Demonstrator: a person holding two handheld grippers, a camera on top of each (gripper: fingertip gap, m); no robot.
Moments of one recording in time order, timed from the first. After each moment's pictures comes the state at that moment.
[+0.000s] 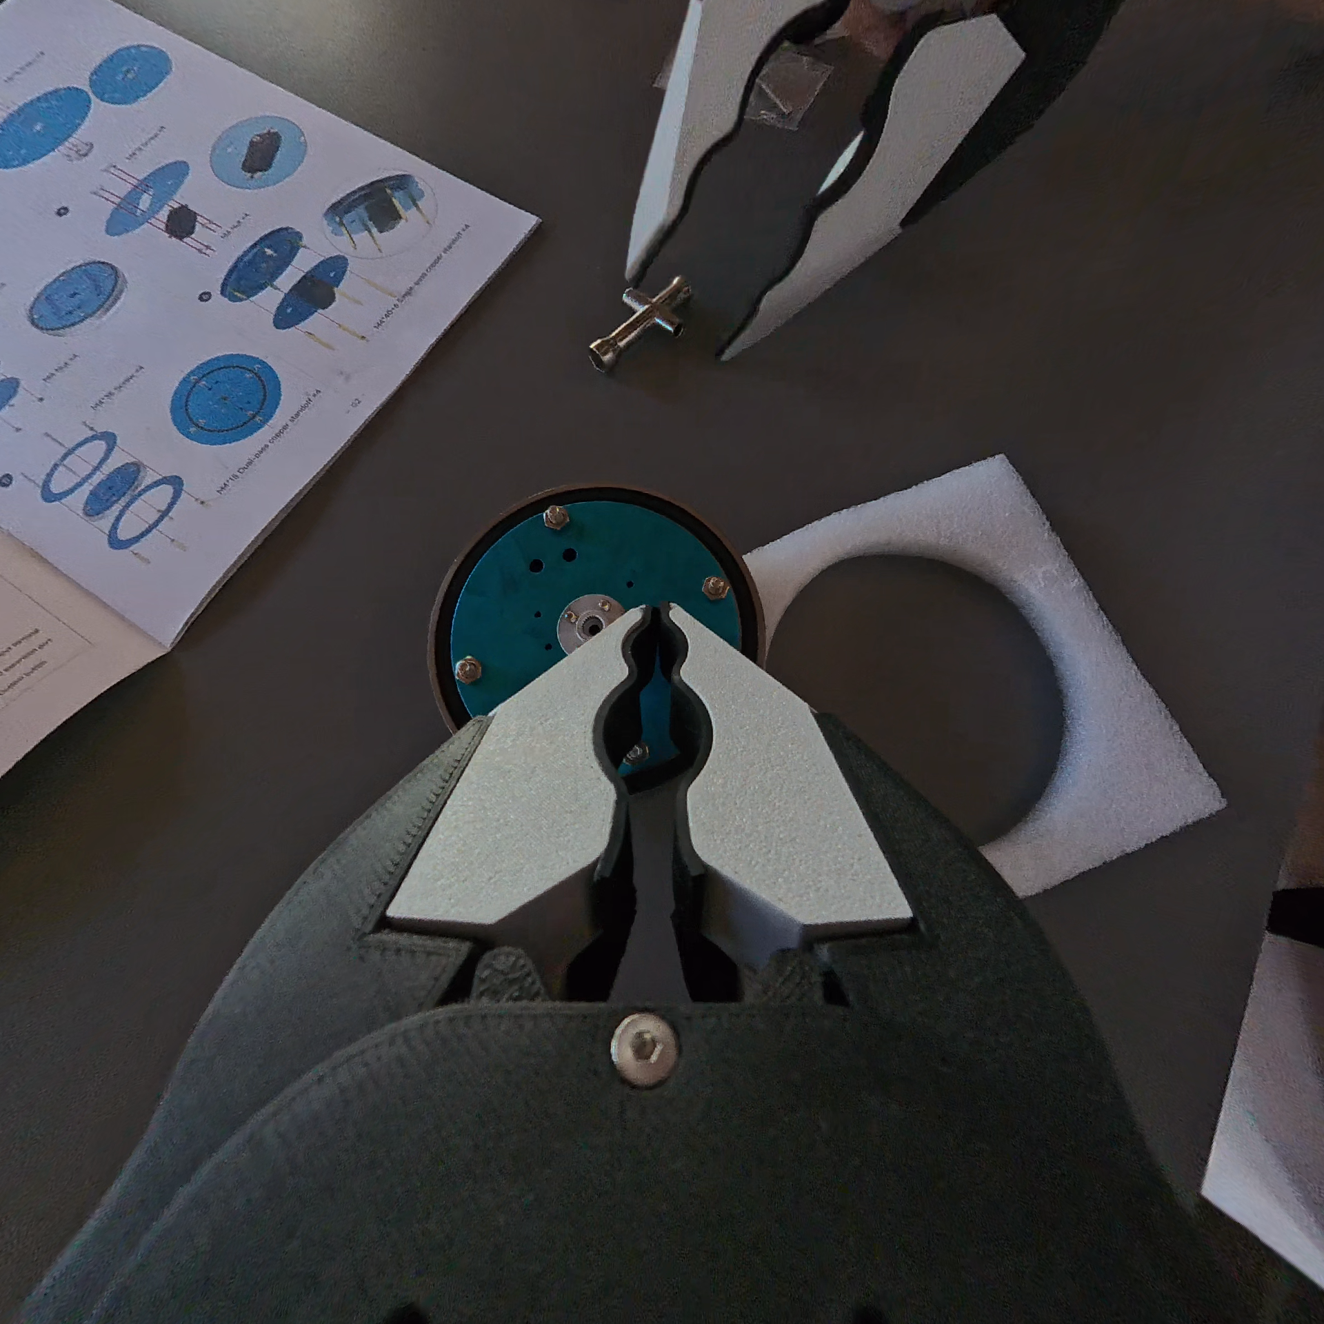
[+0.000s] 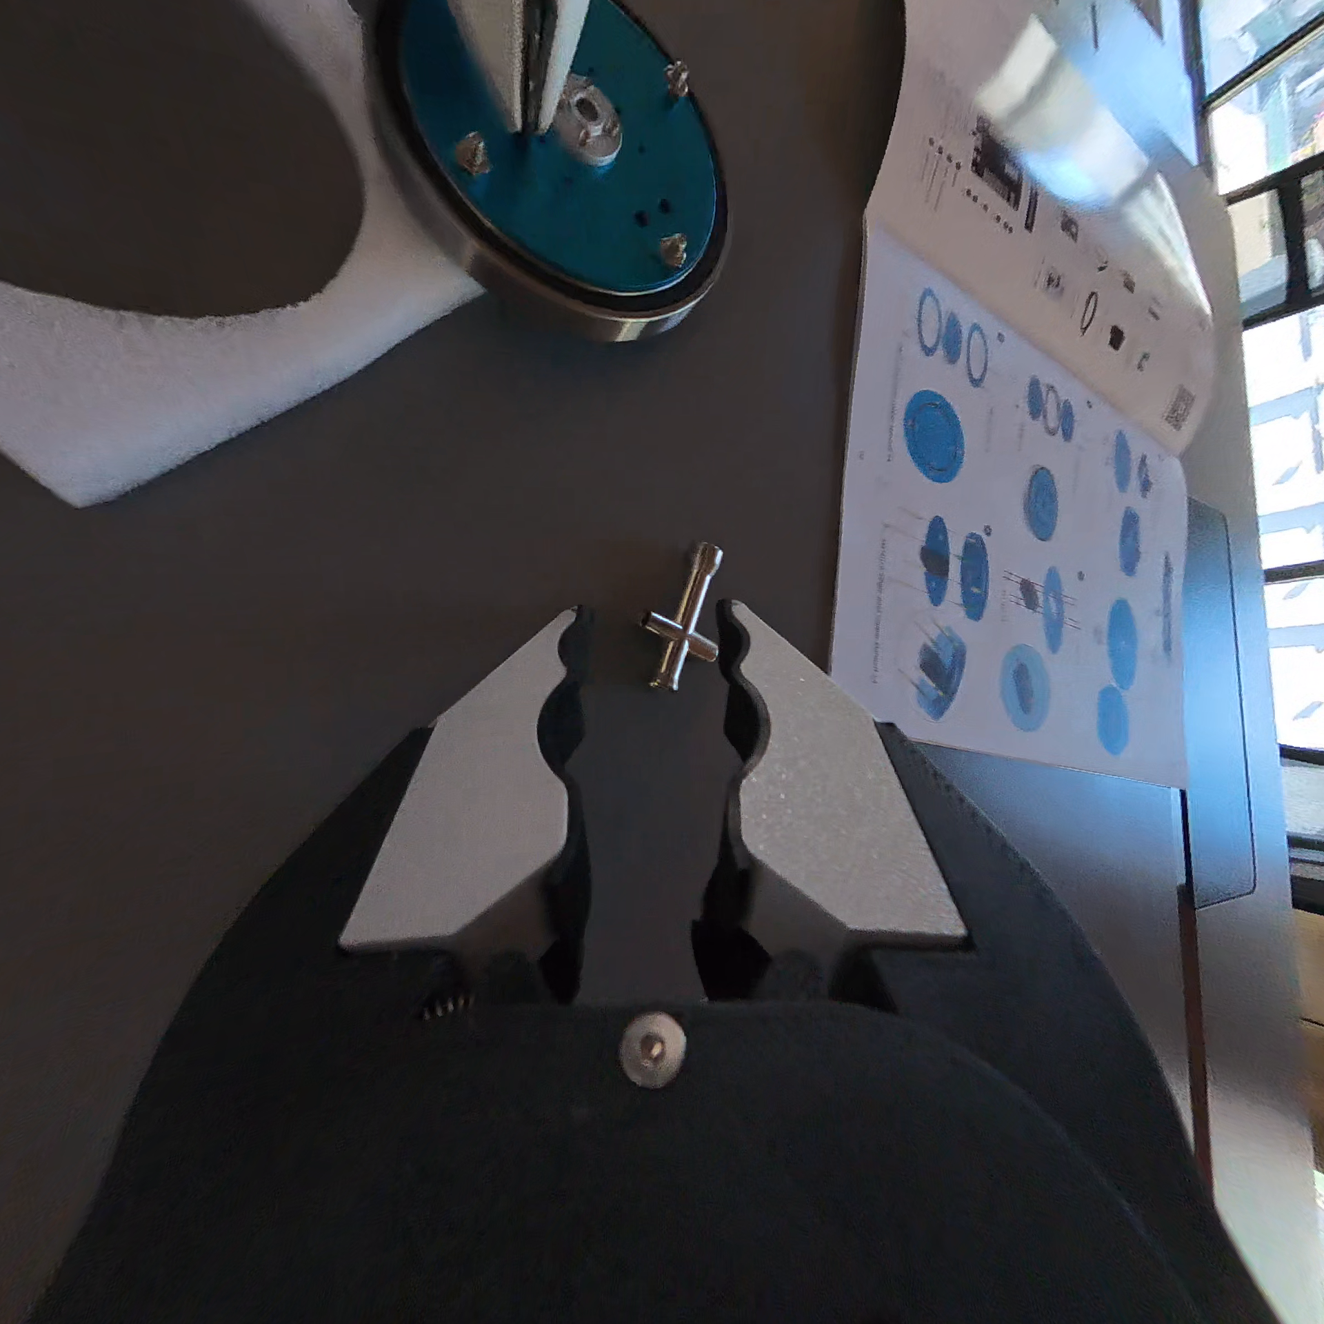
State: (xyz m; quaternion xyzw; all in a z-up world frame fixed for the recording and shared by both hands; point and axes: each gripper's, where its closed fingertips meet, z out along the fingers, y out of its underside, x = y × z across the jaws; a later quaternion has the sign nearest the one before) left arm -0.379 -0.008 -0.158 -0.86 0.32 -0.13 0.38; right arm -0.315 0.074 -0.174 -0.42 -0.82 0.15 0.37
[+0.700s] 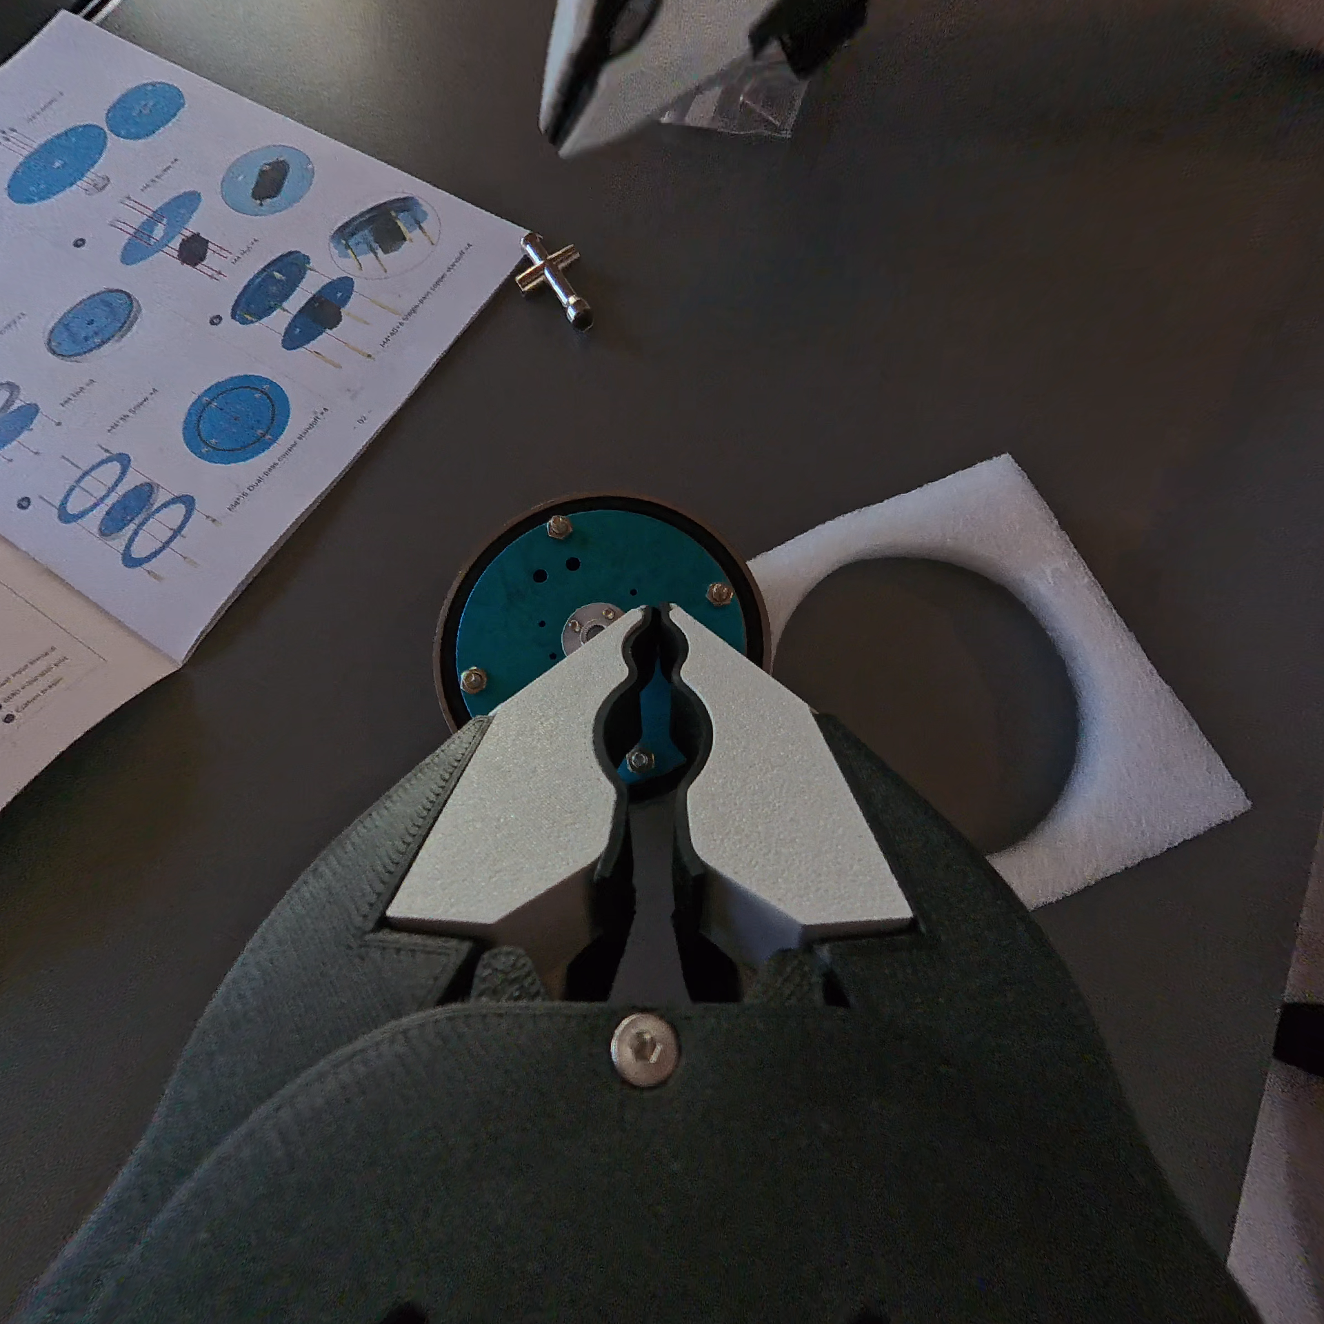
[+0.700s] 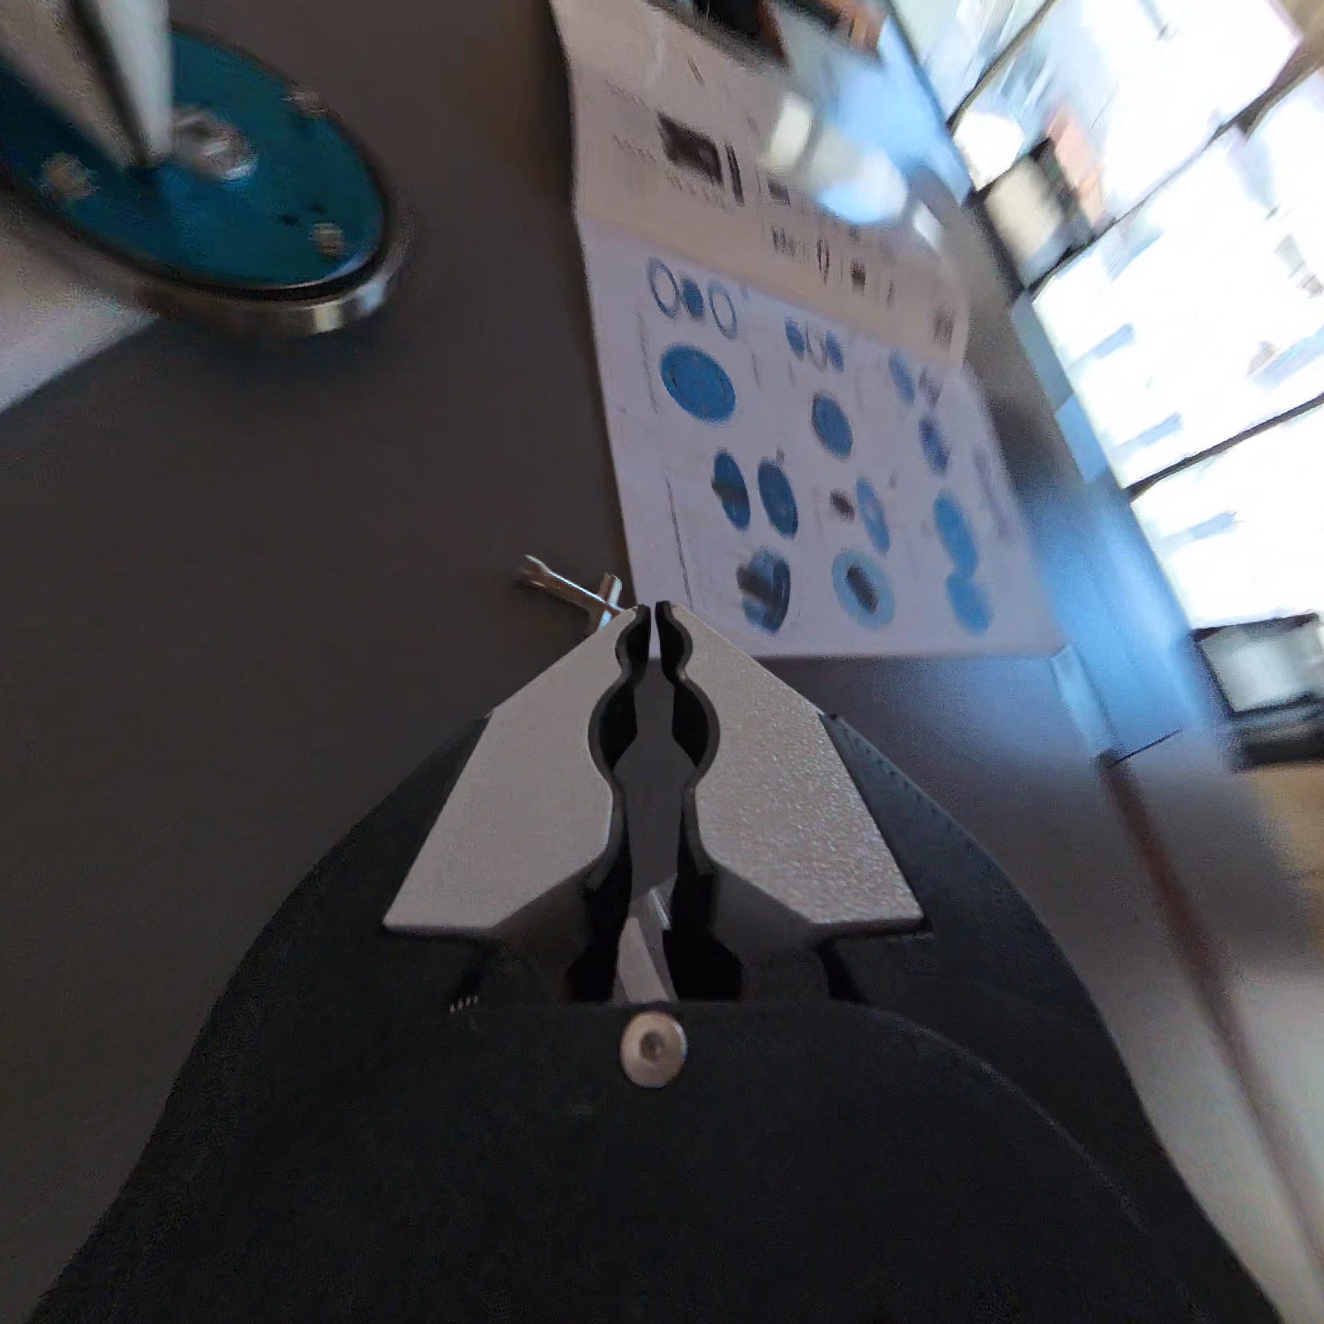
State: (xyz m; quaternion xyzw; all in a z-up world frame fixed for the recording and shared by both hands) left arm -0.379 -0.005 -0.157 -0.85 0.32 -0.12 0.39; right arm -0.313 0.139 -0.145 -0.50 -0.72 0.18 0.45
